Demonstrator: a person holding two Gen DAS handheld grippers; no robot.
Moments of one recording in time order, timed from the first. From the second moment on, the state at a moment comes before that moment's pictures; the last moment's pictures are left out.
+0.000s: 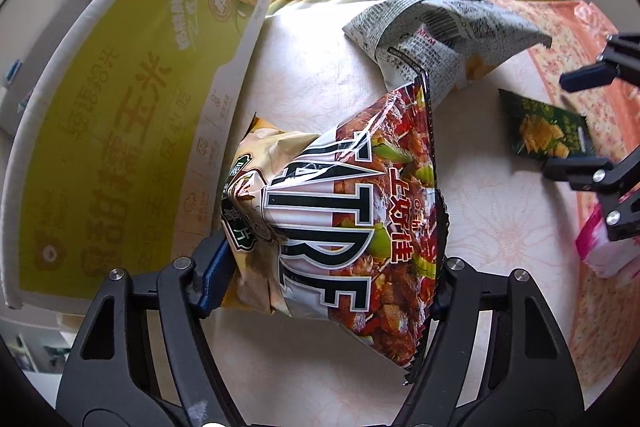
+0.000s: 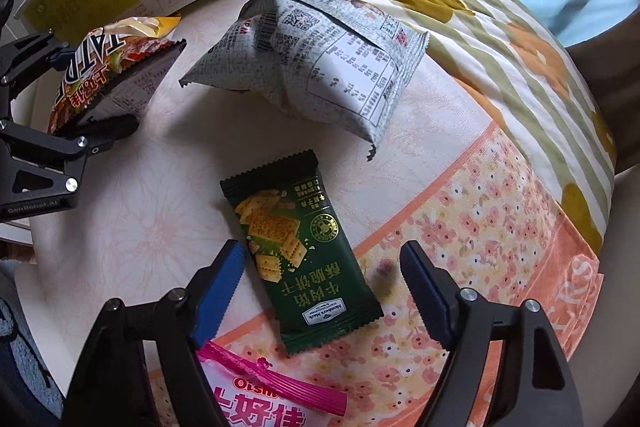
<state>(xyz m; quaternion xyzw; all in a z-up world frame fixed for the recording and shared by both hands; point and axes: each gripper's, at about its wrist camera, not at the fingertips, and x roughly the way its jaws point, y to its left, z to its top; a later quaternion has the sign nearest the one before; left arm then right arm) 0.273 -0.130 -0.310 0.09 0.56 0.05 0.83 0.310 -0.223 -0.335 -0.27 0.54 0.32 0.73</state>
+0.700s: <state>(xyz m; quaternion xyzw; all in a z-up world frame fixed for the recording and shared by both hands) 0.261 -0.132 -0.293 0.09 0.53 0.04 0.84 0.283 -0.213 -0.316 -0.26 0.51 0.35 0.74</state>
